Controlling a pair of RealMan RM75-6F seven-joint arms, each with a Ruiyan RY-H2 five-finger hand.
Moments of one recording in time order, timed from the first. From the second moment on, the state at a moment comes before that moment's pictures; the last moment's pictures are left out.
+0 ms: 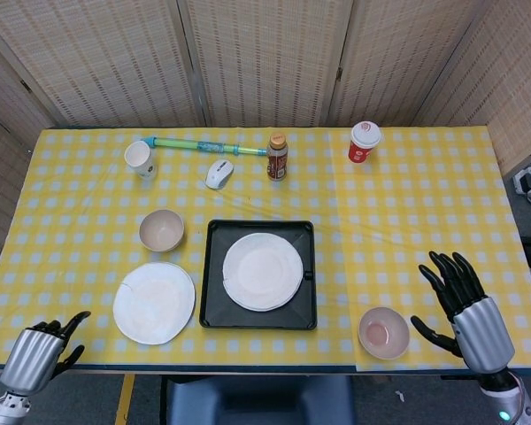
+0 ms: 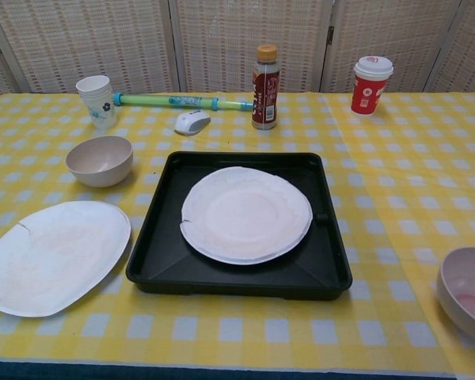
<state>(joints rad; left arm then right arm) -0.05 -1.39 0.07 -1.14 1.82 1.68 0.05 0.15 -1.23 -0.06 -1.54 -1.83 1.80 0.05</state>
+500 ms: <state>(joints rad) -0.09 -1.56 0.10 -0.88 1.84 1.66 -0.04 0.16 -1.27 -0.03 -1.51 -1.83 1.74 0.00</state>
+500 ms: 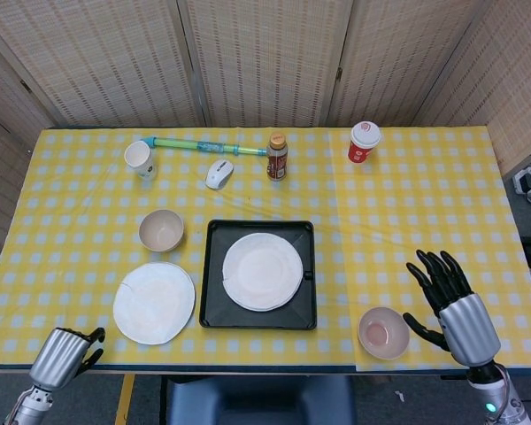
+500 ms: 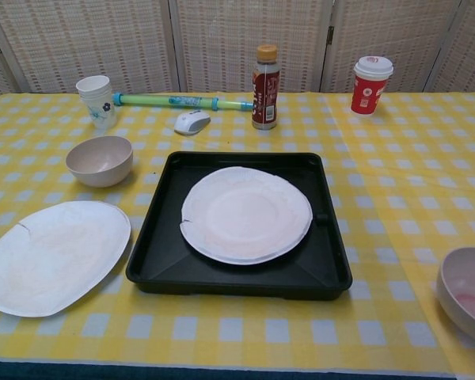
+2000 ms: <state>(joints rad) -0.18 -1.79 0.15 -0.63 1.82 1.60 -0.14 0.16 -1.25 -0.02 -1.54 -1.80 1.63 0.03</state>
